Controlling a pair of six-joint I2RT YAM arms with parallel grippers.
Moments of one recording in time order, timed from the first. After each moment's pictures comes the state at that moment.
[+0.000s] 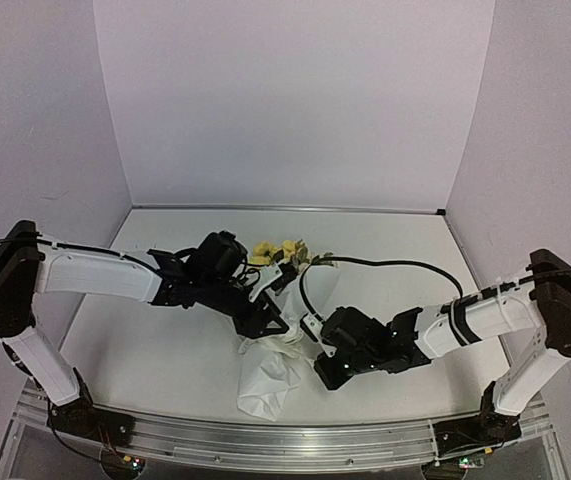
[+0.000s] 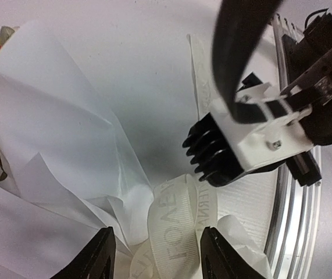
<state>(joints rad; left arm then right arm) -0.94 1.64 1.02 -0.11 0.40 0.06 1.16 1.64 0.79 -0.14 0.12 0.42</state>
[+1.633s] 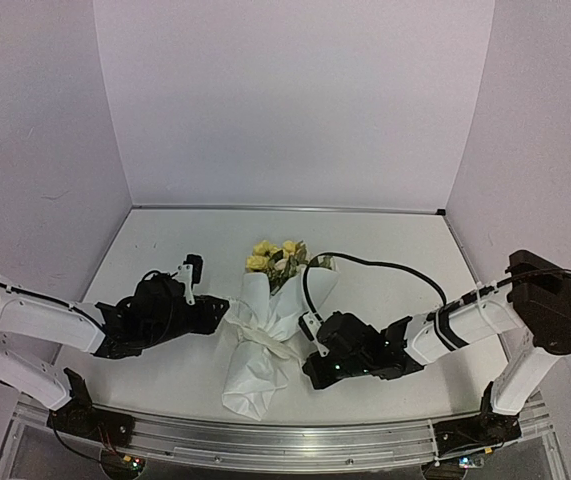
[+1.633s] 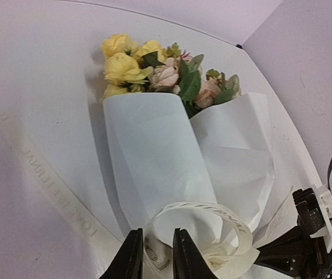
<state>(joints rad) -0.94 1.31 0.46 0.40 -0.22 -0.66 1.16 1.72 0.75 0.08 0.09 0.59</state>
